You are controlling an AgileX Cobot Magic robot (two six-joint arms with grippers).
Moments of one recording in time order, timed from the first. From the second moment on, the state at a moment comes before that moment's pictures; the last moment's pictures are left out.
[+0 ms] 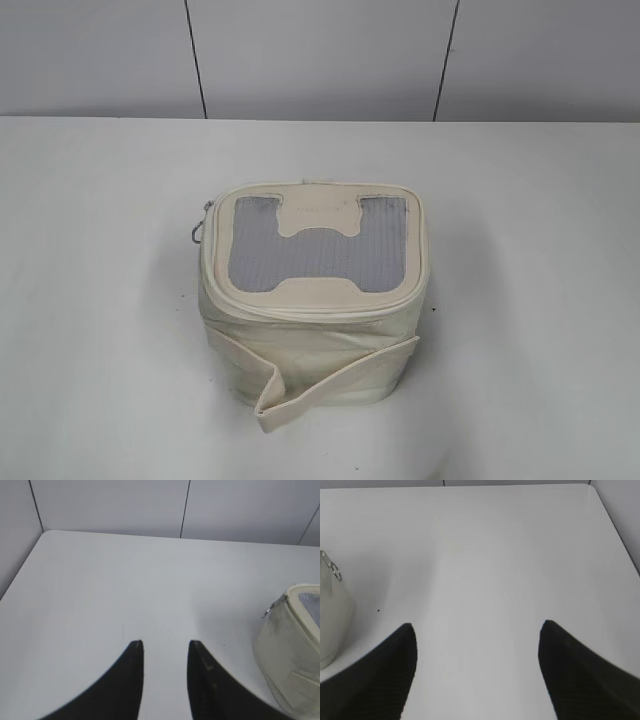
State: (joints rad) left arm 0.00 0.18 -0.58 -0.13 0.86 0.01; right arm 0.04 0.28 -0.54 0.03 0.82 -0.02
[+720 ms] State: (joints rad) left arm 0.00 0.75 -0.58 -0.50 0.63 0.52; right arm 0.33 1.02 -0.85 0.03 0.63 -0.21
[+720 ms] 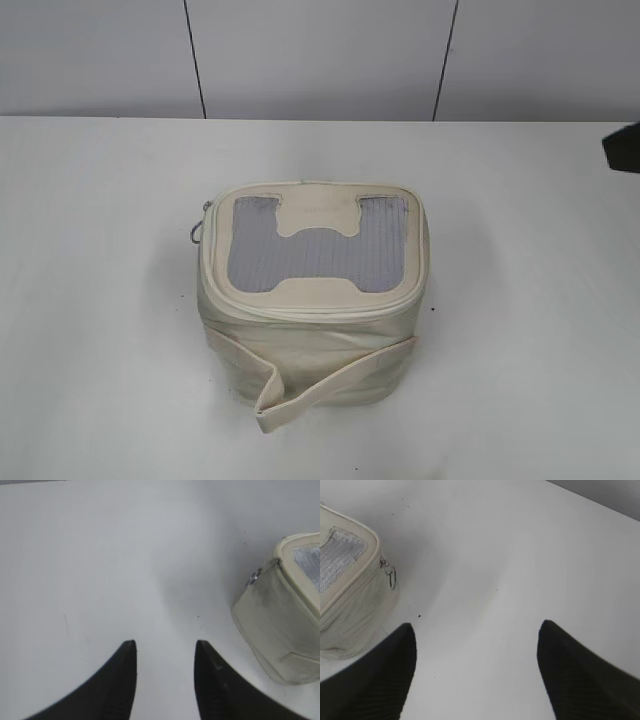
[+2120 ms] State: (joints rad) left arm -0.38 1.51 -0.95 -0.58 0.59 0.69; right arm 0.33 1.53 -1.32 0.50 0.82 -0.77
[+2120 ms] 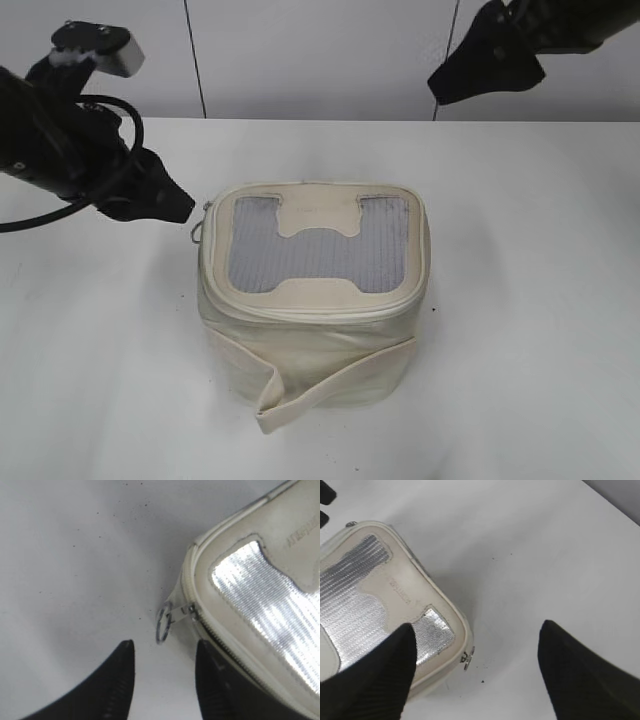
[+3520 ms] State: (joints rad) left arm -0.38 1.66 -0.95 -0.57 0.62 0.73; right arm 0.52 2.13 -1.98 0.54 1.21 -0.84
